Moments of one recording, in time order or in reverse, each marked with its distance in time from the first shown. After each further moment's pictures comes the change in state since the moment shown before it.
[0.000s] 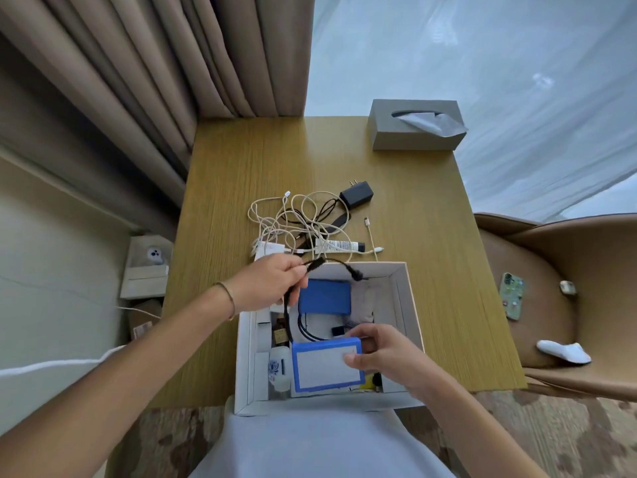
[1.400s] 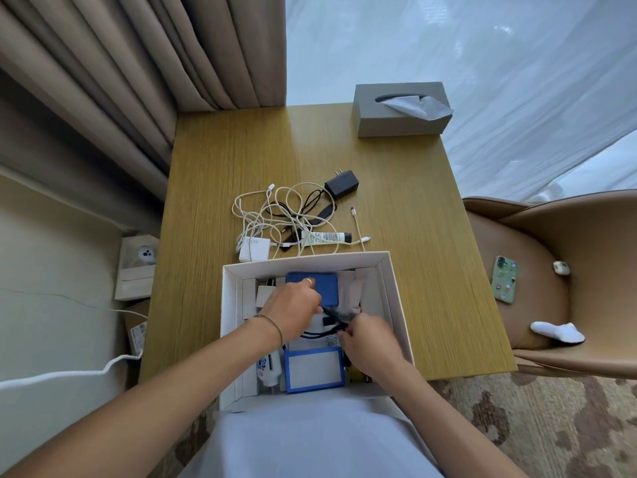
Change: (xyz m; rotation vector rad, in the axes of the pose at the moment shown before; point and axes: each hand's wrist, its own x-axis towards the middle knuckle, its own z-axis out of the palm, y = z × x) left_hand 0.052 -0.037 0.100 0.931 0.080 0.165; right_hand 0.036 0.021 0.013 -0.816 0.408 0.028
